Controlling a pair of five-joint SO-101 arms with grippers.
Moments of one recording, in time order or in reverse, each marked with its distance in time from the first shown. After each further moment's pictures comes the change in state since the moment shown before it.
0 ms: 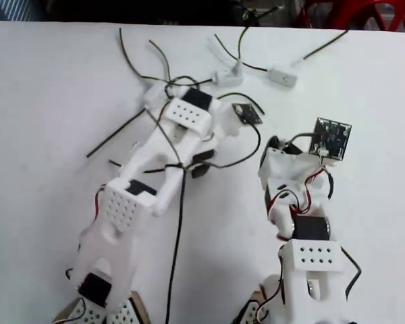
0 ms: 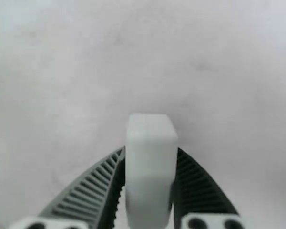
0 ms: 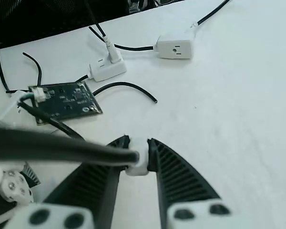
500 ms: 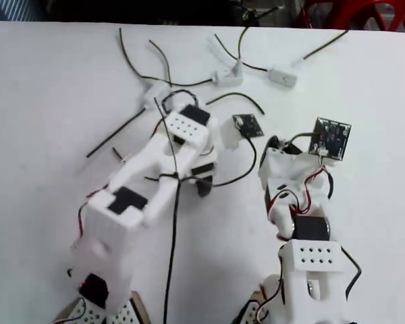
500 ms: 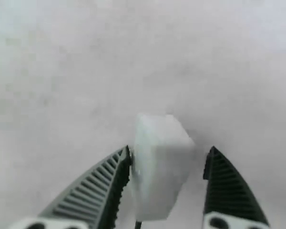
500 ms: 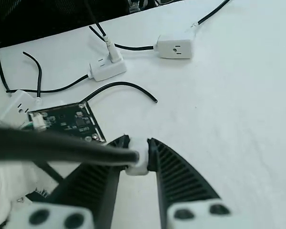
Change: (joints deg) left arm 2.1 -14.1 28.1 -18.2 -0.2; right arm -0.1 0.0 0.0 0.0 0.0
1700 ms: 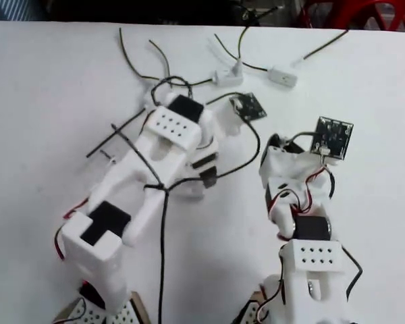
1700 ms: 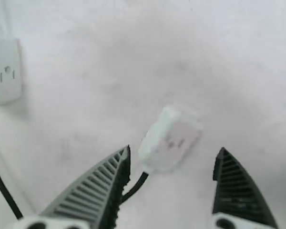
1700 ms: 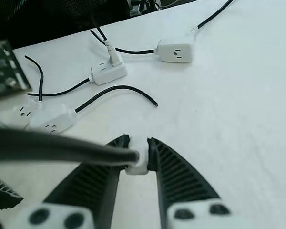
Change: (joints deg) left arm 0.6 -16.5 3.3 5.2 7.4; right arm 0.1 0.0 -0.6 0.0 -0.2
